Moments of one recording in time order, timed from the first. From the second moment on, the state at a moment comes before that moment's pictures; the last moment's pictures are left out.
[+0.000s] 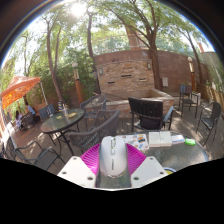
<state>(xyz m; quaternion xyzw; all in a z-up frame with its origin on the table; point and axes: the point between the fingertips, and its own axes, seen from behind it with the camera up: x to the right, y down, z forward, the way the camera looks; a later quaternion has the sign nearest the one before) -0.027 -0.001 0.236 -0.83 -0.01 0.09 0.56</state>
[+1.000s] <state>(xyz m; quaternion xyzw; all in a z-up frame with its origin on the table) 0.158 -0.137 0.157 -0.88 -0.01 -0.06 0.47</state>
